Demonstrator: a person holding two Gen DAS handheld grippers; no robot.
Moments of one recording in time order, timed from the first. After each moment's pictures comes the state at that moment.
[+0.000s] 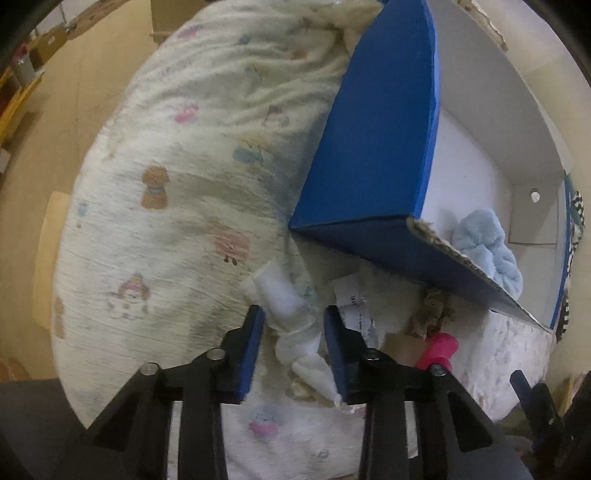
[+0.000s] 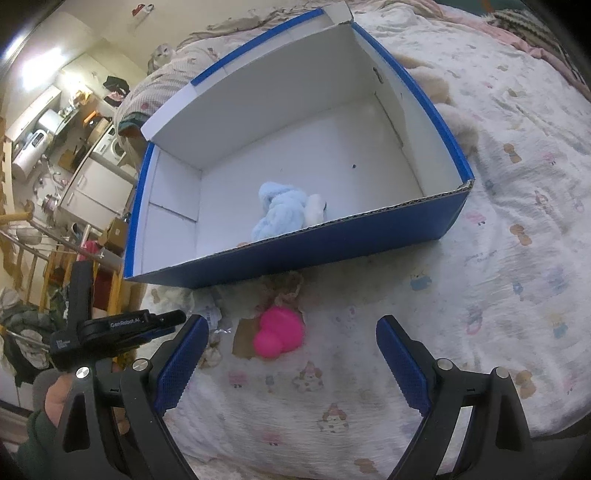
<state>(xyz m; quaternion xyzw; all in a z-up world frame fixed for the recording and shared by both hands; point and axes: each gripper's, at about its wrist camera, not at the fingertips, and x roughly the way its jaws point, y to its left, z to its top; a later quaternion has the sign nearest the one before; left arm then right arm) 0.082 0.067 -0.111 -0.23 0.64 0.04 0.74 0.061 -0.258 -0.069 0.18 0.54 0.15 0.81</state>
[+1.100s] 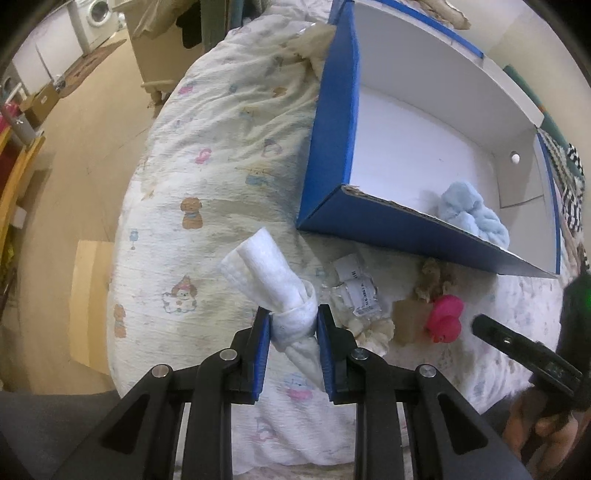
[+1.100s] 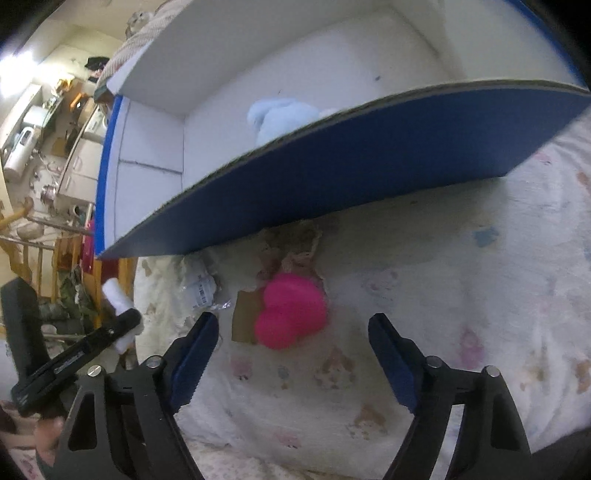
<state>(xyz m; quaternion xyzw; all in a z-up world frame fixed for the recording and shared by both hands) 0.047 0.056 -0.063 -0.13 0.61 0.04 0.78 0.085 -0.219 -0.131 0.20 0.63 0.18 0.73</state>
